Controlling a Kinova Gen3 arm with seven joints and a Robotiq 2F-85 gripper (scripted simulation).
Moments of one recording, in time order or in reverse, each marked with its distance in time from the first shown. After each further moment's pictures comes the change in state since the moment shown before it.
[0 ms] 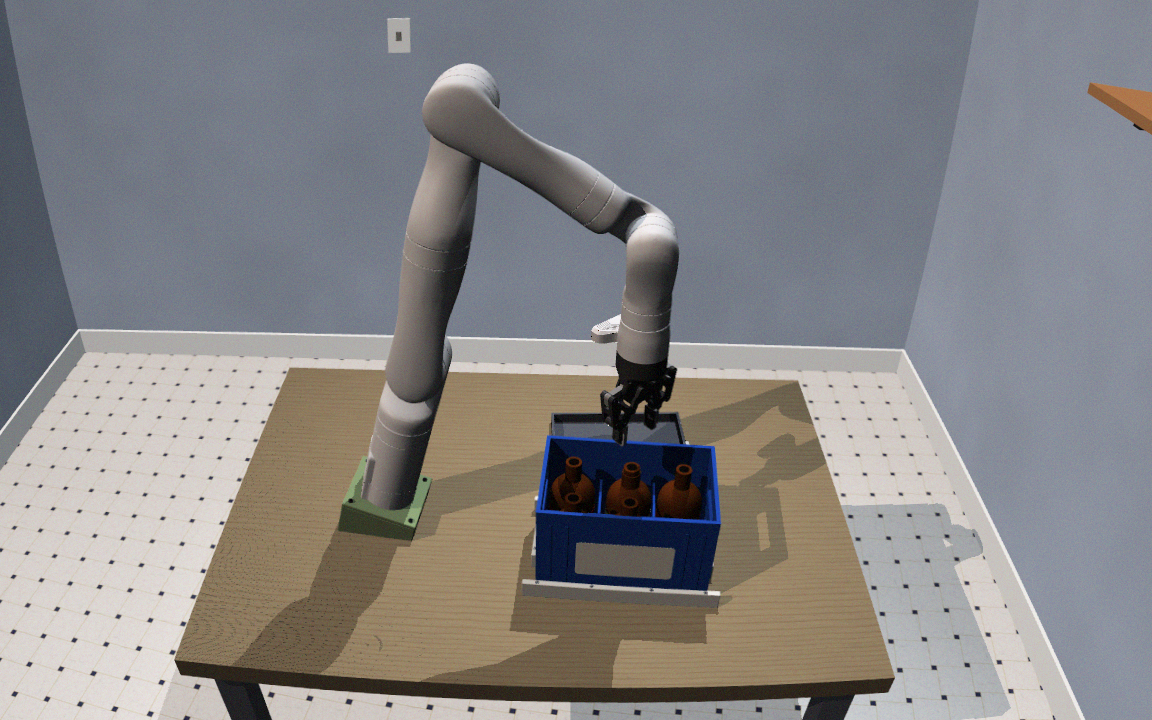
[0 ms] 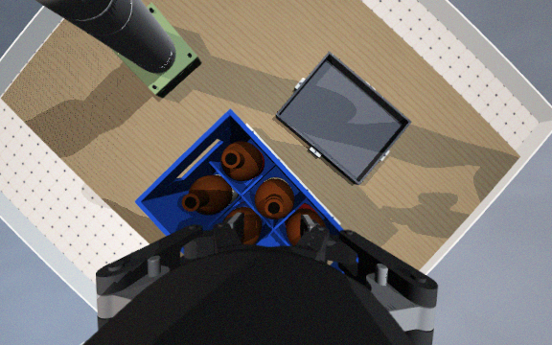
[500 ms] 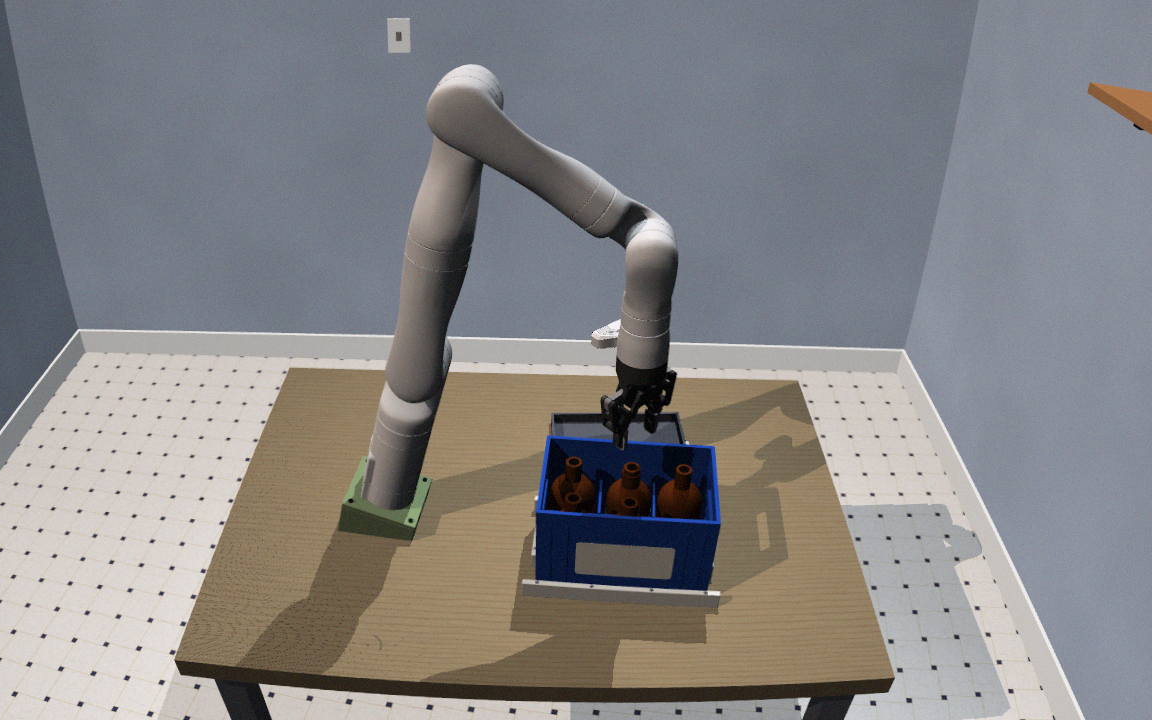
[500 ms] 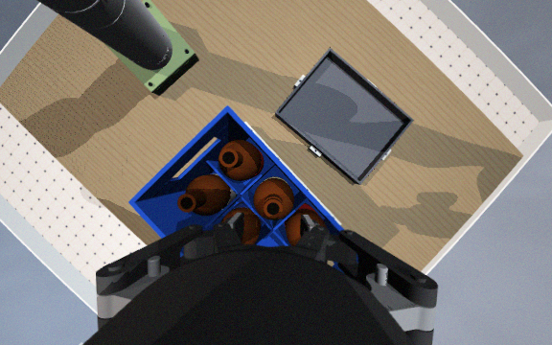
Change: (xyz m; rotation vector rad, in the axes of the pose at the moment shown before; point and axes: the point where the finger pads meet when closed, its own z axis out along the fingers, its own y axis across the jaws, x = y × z) arm -0.001 0.001 0.008 -0.003 -0.003 0.000
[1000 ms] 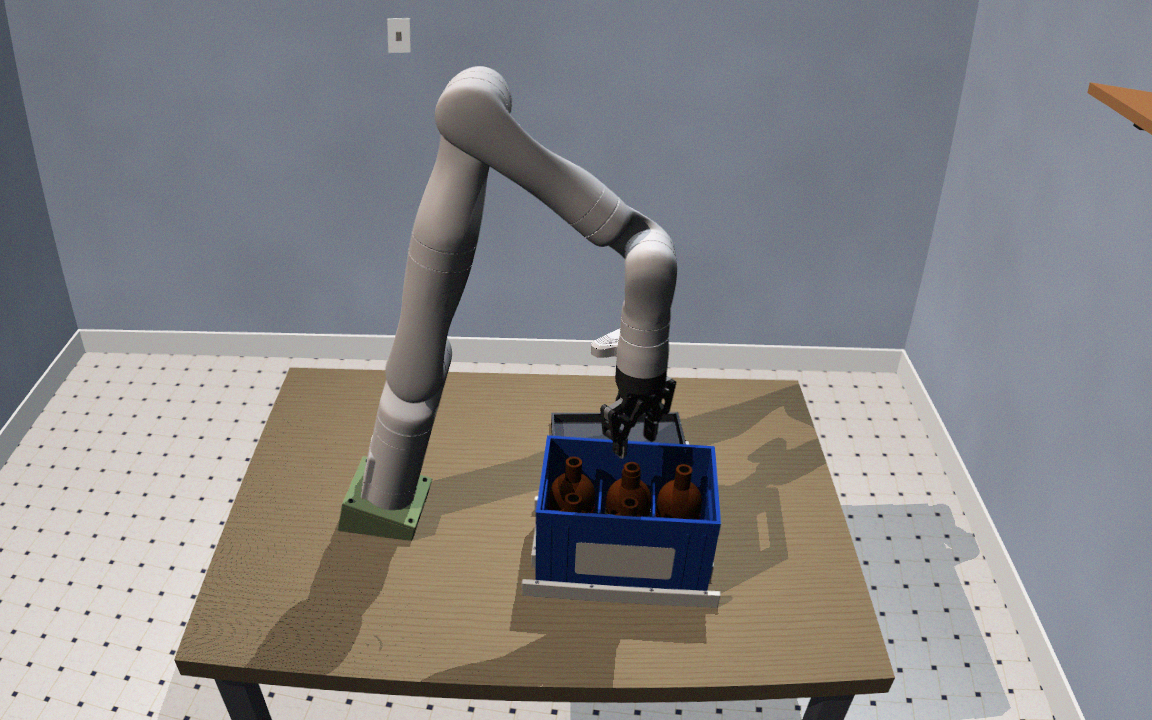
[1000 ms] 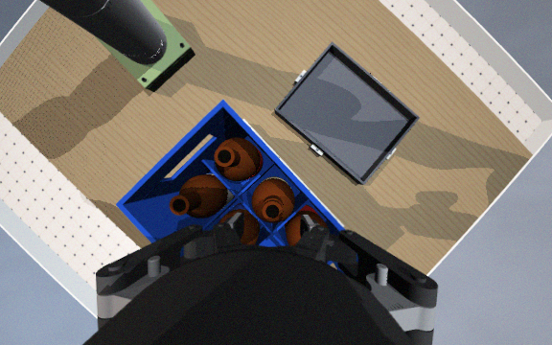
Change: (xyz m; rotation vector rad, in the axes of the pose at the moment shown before) arm 0.000 0.000 0.016 -0.001 -0.002 0.000
